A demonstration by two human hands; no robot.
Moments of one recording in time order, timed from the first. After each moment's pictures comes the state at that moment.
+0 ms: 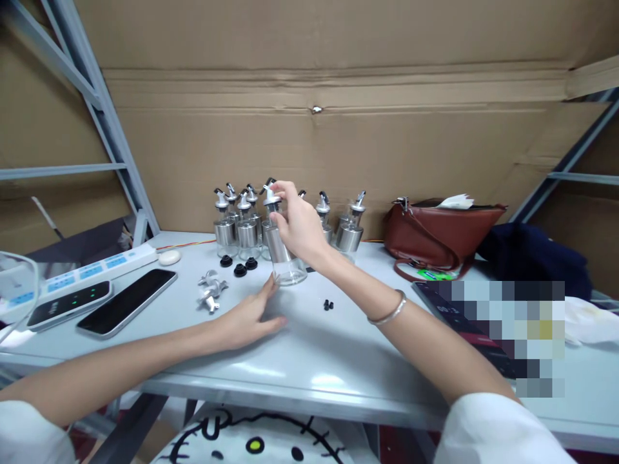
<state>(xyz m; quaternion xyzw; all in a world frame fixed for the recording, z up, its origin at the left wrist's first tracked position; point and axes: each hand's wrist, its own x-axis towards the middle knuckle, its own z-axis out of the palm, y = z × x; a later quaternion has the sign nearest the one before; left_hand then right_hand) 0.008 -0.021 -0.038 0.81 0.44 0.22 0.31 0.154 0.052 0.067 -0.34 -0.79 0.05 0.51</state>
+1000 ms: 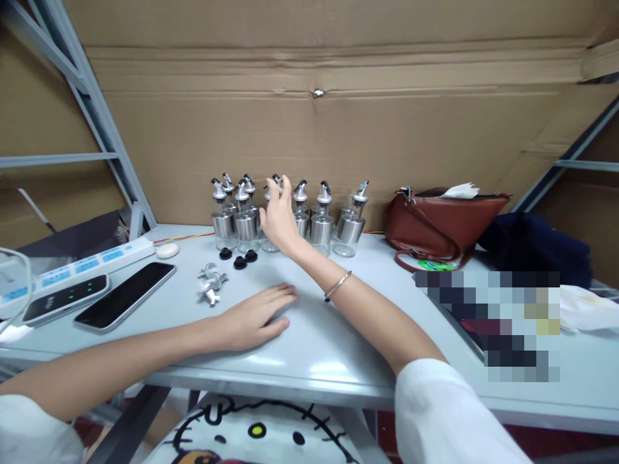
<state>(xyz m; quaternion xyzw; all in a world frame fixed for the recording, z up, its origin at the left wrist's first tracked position) 0.011 -0.028 -0.032 0.91 0.35 0.12 0.17 0.111 0.109 0.028 -0.40 -0.76 -0.08 0.50</state>
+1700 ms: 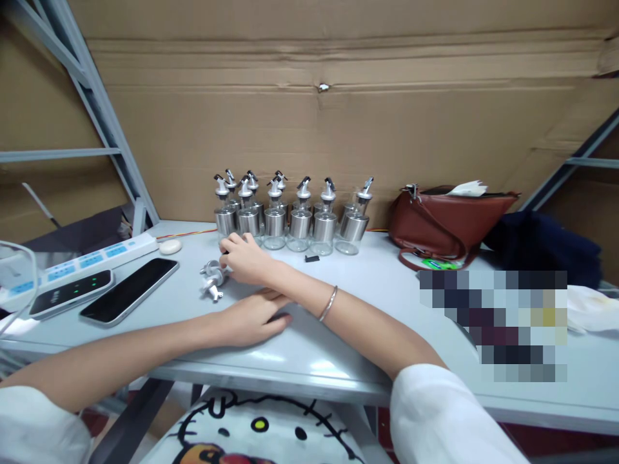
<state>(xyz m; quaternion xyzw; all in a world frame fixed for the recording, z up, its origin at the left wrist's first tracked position) 0.010 -0.025 -0.037 0.92 0.32 0.15 0.15 0.073 0.055 -0.001 -0.20 -0.97 -0.11 0.11</state>
